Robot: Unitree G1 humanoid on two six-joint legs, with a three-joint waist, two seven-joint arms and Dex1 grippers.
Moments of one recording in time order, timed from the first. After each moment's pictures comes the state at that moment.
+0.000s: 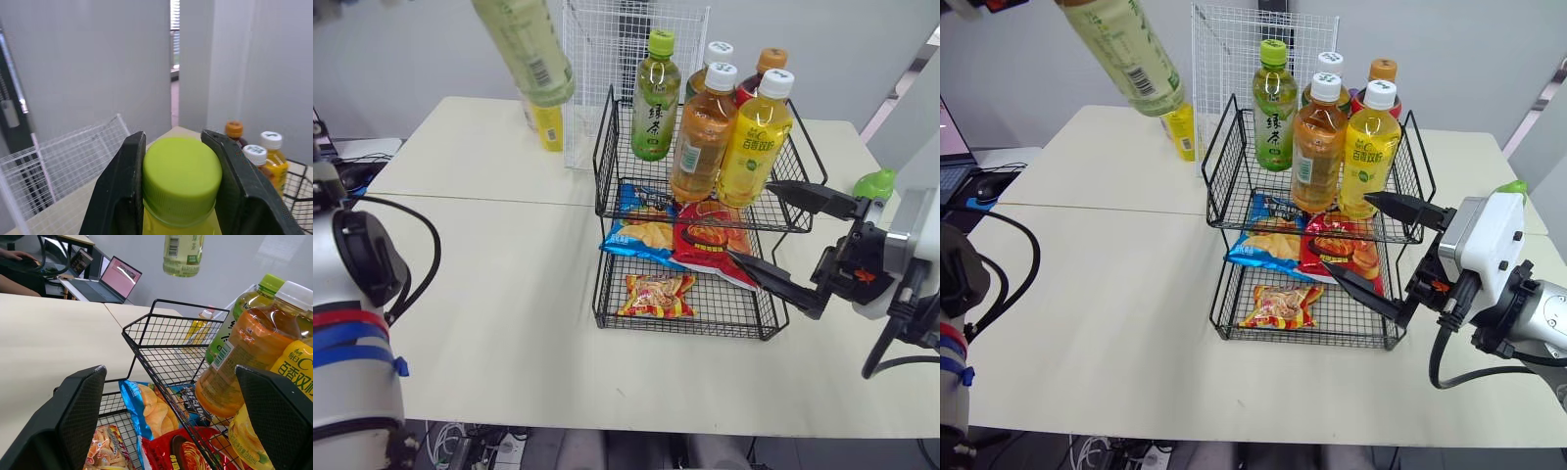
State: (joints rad) left arm -1.66 0.82 0.11 0.60 -0.49 0.93 -1.11; right arm -0.14 -0.90 -0.42 -0.92 0.97 0.62 0.50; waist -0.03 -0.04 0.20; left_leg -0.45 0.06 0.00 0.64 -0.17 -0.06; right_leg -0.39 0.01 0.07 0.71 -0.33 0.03
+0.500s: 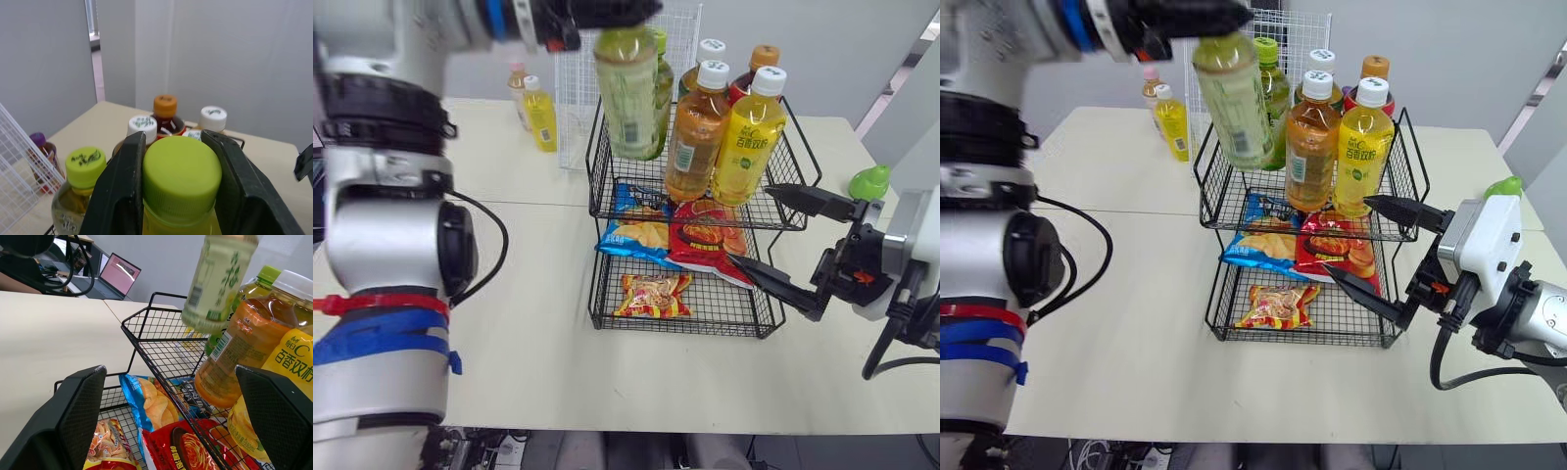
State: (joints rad) left arm -1.59 0.58 -0.04 0.66 -0.41 0.80 -1.21; right arm -0.17 -0.90 -0.41 -0.91 0.96 0.62 0.51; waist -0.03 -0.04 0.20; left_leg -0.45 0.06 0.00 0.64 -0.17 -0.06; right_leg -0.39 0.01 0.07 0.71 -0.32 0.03
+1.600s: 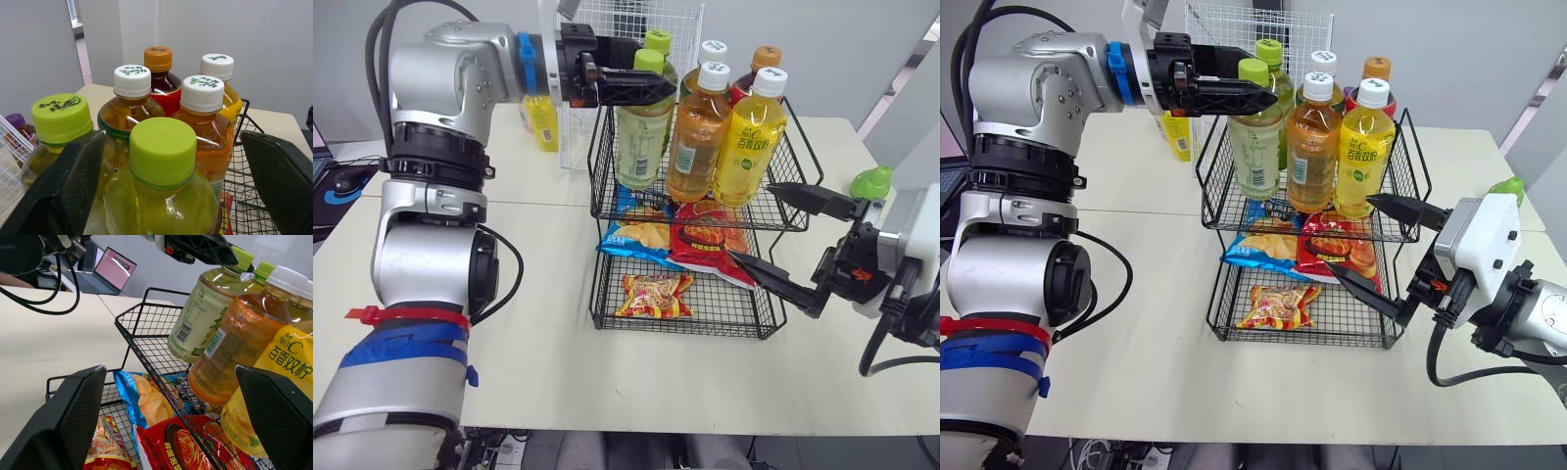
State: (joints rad) left arm -1.50 0.55 -0.05 0.64 -0.35 0.68 -1.31; right arm -0.15 -0.93 -0.41 -0.91 0.95 0.62 0.48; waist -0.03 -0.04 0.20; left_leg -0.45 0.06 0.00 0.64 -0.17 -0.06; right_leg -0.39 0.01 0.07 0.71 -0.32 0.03
